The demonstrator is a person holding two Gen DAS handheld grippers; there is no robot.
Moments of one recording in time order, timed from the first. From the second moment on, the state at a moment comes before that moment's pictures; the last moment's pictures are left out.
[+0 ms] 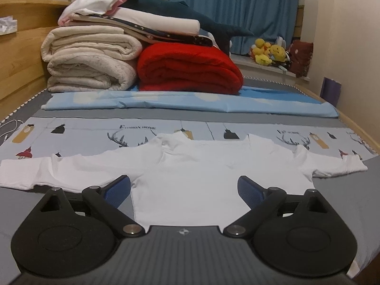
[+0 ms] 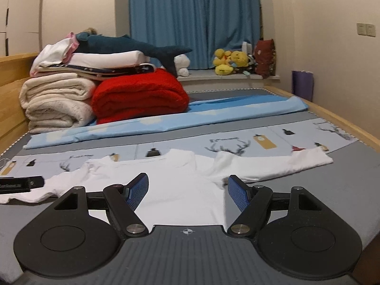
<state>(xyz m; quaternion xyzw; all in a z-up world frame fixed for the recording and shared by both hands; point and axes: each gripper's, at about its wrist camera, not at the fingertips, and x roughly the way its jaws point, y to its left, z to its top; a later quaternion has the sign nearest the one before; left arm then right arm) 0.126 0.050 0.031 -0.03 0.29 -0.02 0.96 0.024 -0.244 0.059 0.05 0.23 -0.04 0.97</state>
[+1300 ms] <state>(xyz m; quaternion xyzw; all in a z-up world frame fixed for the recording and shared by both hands) 0.295 0.137 0.012 -0.02 0.30 0.08 0.95 0.265 -0.190 0.011 0.07 0.28 0.01 0.96</state>
